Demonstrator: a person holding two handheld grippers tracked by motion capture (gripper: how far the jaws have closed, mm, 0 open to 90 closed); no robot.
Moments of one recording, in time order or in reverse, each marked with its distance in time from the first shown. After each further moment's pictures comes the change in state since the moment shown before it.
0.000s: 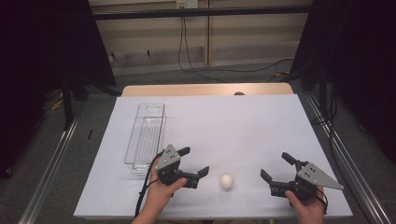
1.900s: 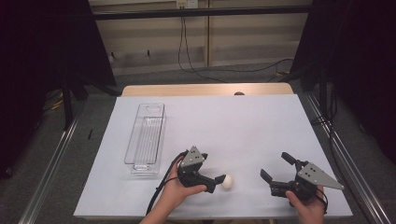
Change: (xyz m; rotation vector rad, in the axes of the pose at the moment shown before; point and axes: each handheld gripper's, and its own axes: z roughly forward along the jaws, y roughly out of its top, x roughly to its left) left arm -0.022 0.001 0.042 0.218 -0.092 0.046; right arm -0.001 0.001 -0.001 0.001 0.017 -0.004
